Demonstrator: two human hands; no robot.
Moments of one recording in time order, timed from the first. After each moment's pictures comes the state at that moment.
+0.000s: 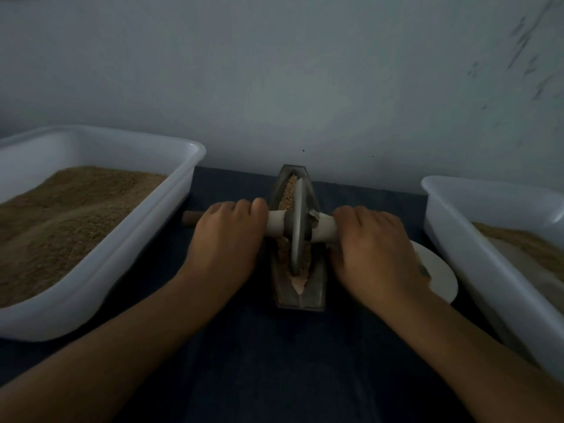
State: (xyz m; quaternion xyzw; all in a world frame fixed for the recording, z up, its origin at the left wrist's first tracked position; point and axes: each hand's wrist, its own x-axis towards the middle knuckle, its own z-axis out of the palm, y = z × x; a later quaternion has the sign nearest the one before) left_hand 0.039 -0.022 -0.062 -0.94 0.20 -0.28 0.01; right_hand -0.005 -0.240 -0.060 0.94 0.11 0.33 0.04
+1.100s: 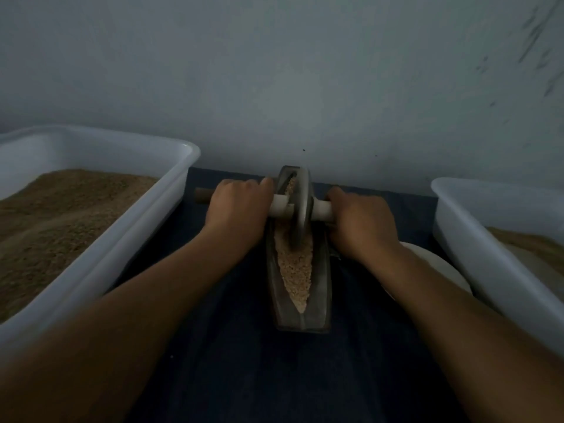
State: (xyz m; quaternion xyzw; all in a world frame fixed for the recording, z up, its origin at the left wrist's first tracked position) left_hand 0.123 -0.044 -0.057 -0.95 0.19 -0.25 0.06; right_hand 0.082 -0.252 -0.061 0.96 0.06 0.27 0.06
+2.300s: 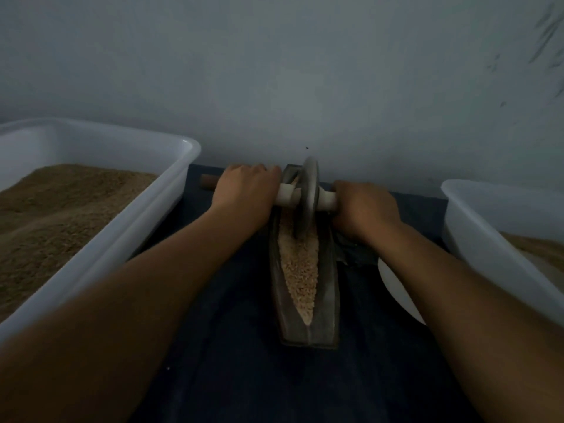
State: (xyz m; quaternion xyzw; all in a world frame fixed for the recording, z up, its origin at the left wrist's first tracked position) left_hand 0.149 -0.049 -0.043 -0.95 0.21 -0.21 0.03; right_hand 0.124 -0.258 -0.052 0.98 0.02 0.18 0.04
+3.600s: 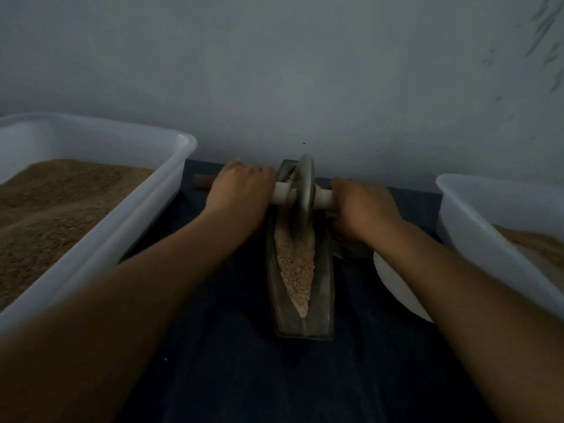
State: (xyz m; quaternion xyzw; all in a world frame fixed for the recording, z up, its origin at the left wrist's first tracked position) left_hand 0.133 -0.047 -0.045 -0.94 0.22 -0.23 0.07; right_hand 0.106 -0.257 -0.052 0.98 0.05 0.20 0.06
